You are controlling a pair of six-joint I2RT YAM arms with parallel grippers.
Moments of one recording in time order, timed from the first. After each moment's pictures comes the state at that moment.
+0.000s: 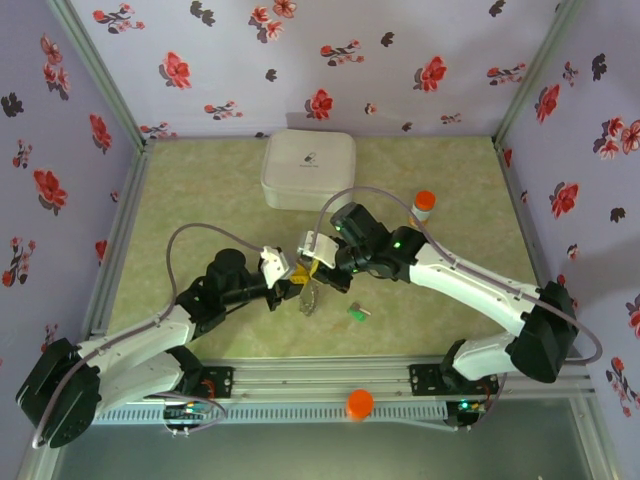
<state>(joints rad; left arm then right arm) -0.77 0.98 0.39 0.28 0.44 0.11 0.92 1.36 1.13 -0.63 -0.34 -0.38</state>
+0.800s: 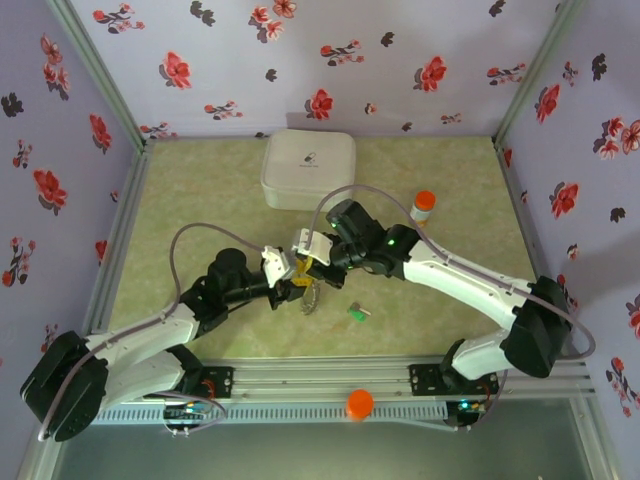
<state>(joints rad) -0.77 1.02 0.37 0.37 0.47 0.11 0.90 1.40 1.13 -0.55 -0.39 -0.42</state>
